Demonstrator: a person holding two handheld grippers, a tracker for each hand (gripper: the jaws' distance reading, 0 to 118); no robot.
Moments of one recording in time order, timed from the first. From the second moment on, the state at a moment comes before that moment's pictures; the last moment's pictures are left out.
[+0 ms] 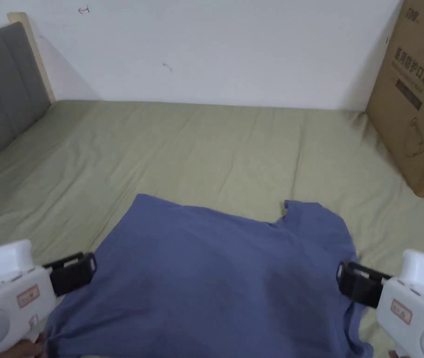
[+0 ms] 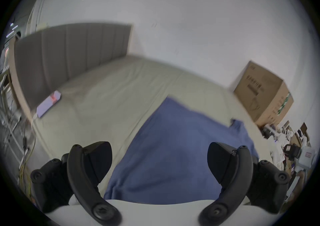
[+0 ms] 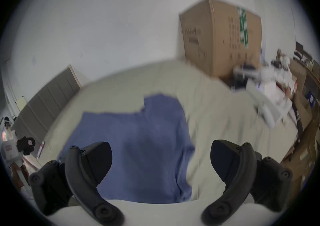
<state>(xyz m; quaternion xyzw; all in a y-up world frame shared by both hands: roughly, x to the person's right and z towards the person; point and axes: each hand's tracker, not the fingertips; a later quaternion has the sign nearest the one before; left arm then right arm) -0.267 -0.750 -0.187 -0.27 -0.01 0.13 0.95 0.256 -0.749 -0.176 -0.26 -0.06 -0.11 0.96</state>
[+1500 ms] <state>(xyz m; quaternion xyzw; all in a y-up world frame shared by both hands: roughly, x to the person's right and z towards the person) -0.223 -0.885 -0.590 -0.50 -0.05 0.01 0.87 0.251 -0.763 -0.346 -0.16 -0.15 0.01 0.98</state>
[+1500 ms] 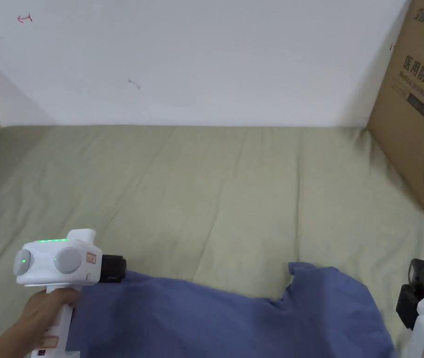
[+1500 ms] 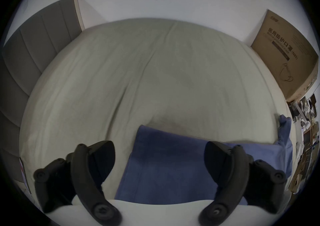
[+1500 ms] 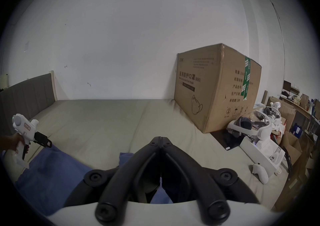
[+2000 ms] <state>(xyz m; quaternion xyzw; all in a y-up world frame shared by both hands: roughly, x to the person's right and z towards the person) -0.212 -0.829 -0.533 -0.41 -0.09 0.01 0.91 0.313 -0.833 -0.416 -0.37 -0.14 -0.06 0.92</state>
